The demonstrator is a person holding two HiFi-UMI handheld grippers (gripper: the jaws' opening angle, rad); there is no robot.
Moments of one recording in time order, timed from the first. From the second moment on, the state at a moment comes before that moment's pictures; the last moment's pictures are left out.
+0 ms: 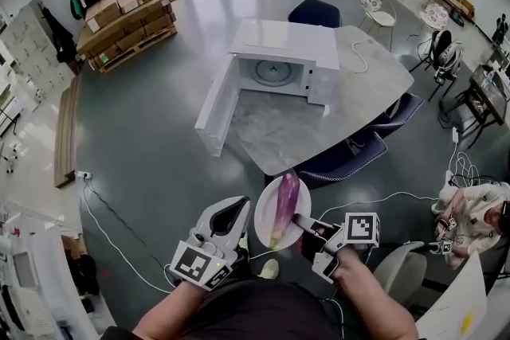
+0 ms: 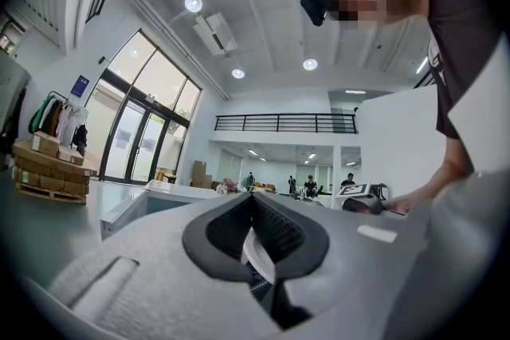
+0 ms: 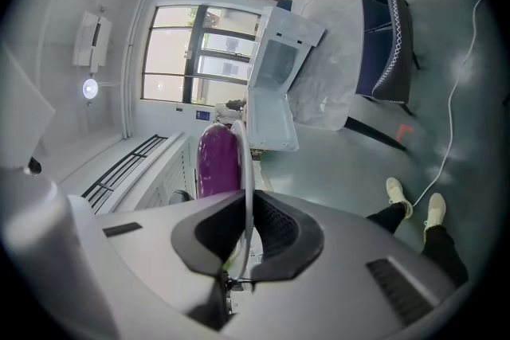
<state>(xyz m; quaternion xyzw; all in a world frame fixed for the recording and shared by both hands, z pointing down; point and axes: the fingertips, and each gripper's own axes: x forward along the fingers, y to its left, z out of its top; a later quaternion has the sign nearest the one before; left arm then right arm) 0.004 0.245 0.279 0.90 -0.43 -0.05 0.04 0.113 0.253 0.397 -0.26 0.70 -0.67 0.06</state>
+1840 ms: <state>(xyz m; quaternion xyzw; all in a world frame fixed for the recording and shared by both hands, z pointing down) 0.003 -0.097 0.340 0.92 -0.37 -0.04 0.10 0.076 -0.171 0.509 -0.38 0.59 -0.70 0.11</state>
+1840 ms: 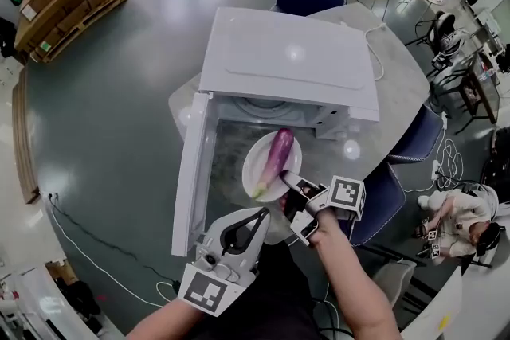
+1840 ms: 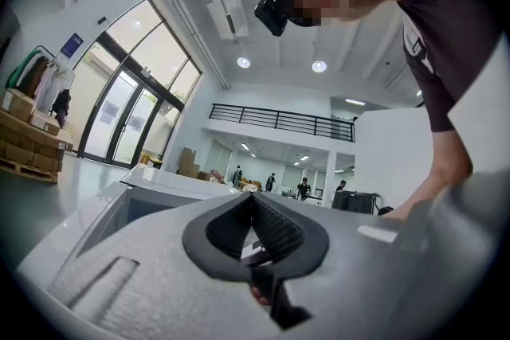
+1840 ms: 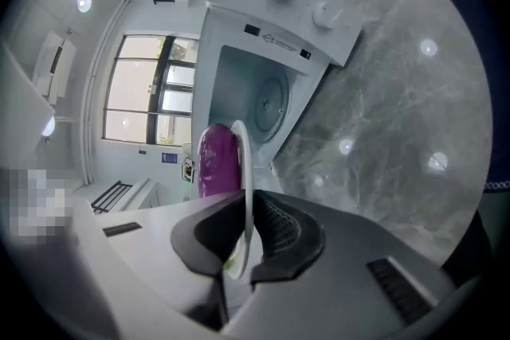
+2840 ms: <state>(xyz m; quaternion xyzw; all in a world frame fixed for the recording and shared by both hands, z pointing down) -0.016 -0.159 0.421 0.91 -0.40 -0.04 0.12 0.076 -0.345 0.606 -0.48 0.58 -0.62 0.22</state>
